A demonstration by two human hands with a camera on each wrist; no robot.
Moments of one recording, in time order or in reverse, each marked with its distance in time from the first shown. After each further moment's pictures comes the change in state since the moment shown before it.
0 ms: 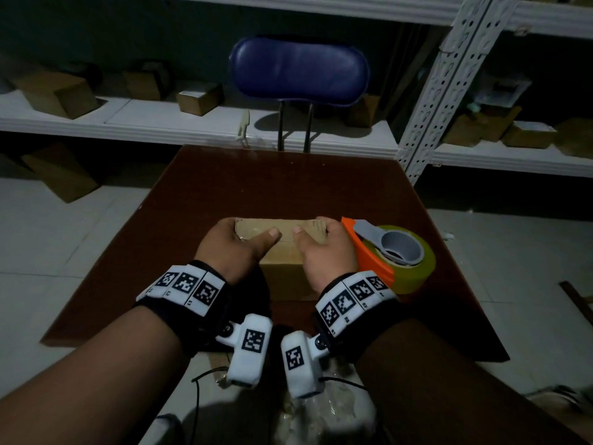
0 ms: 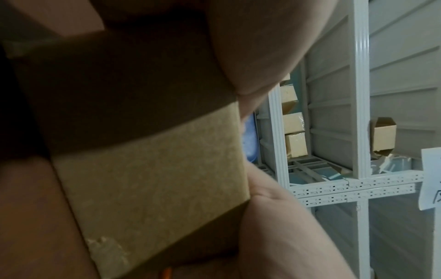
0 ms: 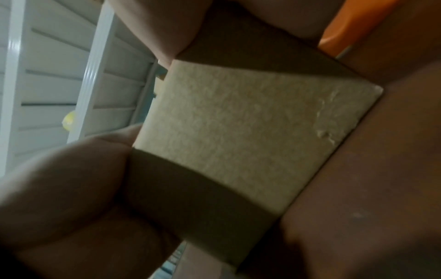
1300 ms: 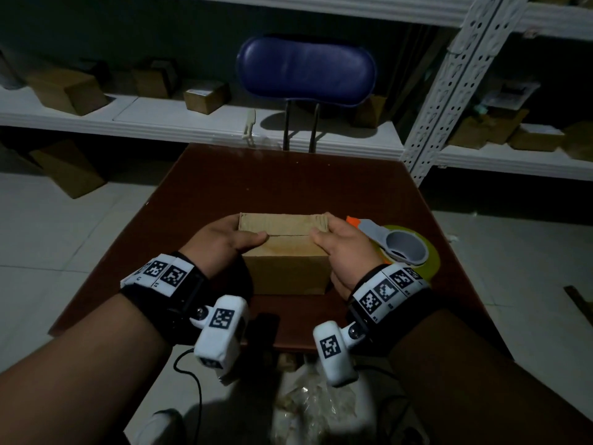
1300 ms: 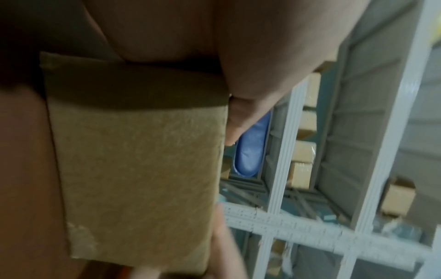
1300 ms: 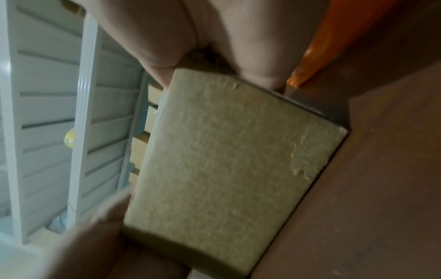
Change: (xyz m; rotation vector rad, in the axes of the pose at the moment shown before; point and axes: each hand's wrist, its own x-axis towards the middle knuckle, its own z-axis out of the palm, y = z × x) left_hand 0.003 0.000 -0.029 -0.305 -0.371 0.028; right_hand 0.035 0.027 -0.009 0.271 -0.277 0.020
